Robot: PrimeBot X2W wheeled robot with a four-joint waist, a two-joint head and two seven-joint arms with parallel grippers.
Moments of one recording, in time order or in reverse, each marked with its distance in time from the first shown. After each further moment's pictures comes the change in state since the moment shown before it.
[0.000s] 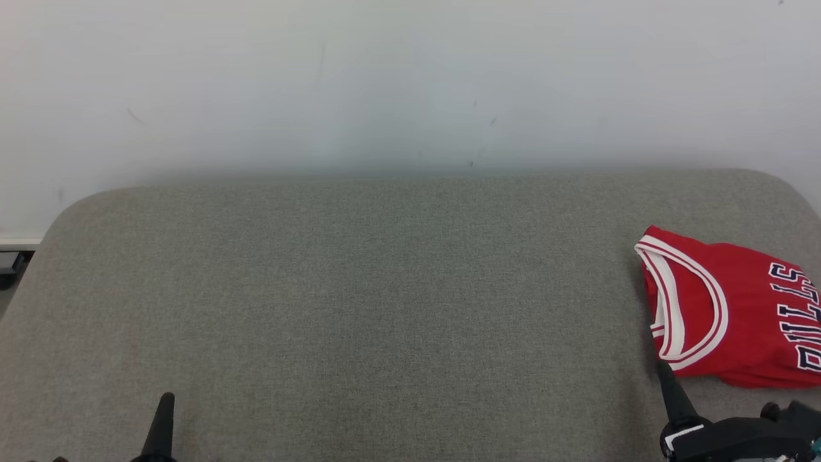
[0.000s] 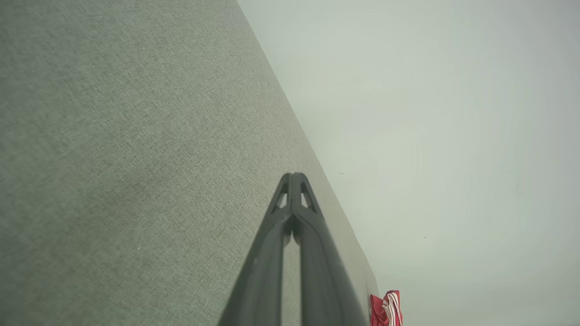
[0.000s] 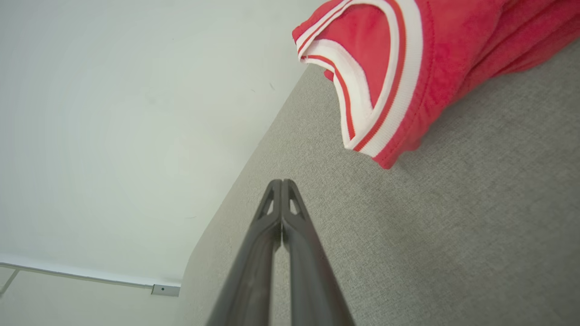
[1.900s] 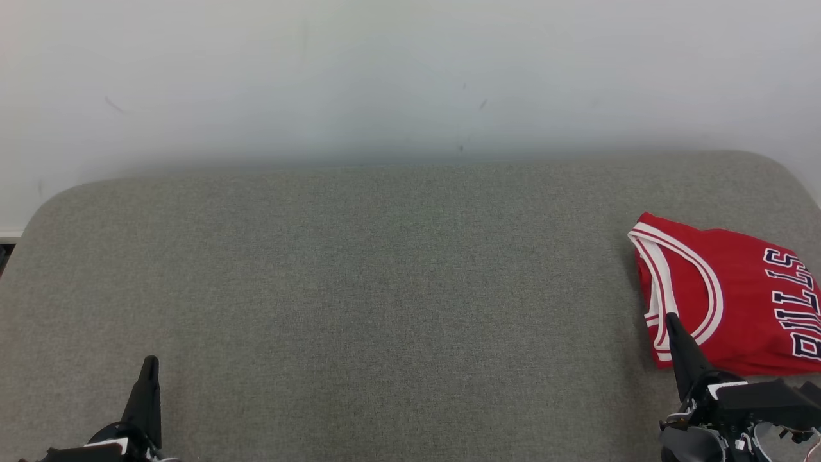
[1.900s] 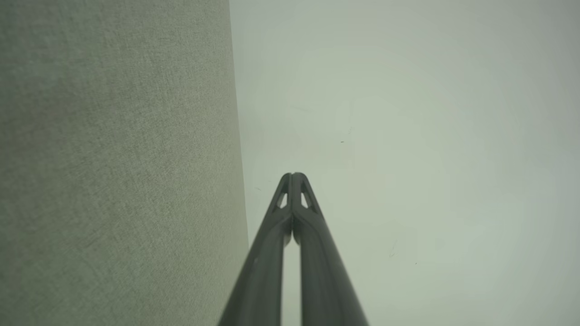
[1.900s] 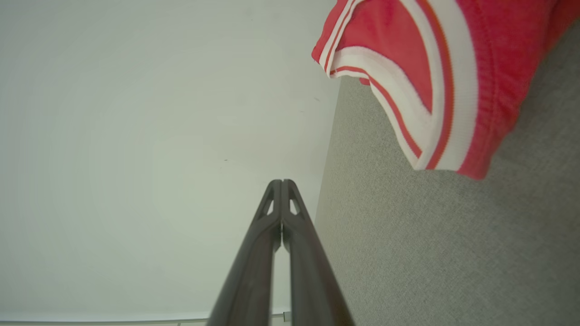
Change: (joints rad) left arm -0.112 -0.084 0.138 0.085 -0.405 -0.095 0.103; right arm -0.108 0.006 -0.057 0.015 0.480 0.035 0.105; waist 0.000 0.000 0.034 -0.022
